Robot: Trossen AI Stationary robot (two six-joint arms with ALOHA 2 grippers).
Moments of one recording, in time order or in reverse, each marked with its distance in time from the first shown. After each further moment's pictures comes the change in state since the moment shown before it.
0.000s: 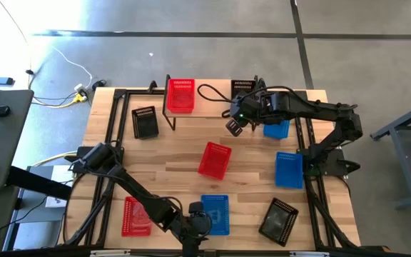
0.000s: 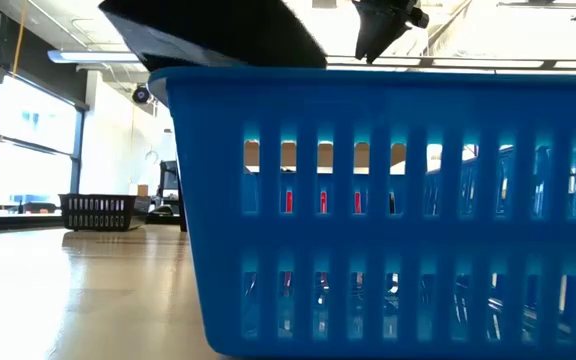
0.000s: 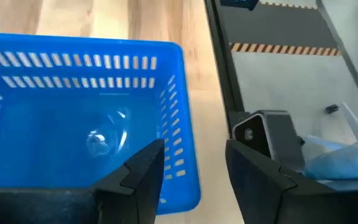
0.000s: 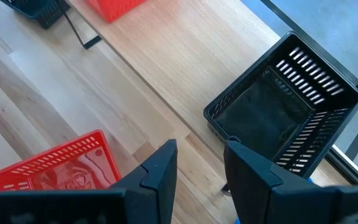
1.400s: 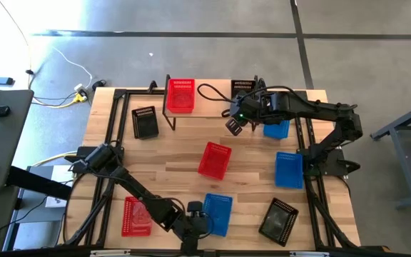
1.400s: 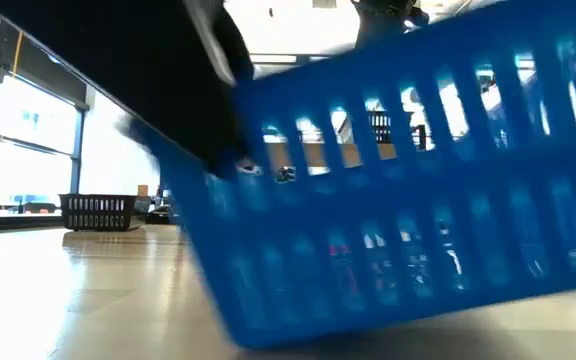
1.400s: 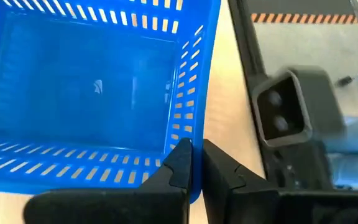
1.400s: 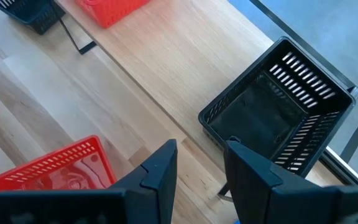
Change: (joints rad) left arm 0.004 0.021 -0.002 -0.077 0.045 0.016; right arm 0.000 0.000 0.000 0.006 0.024 -0.001
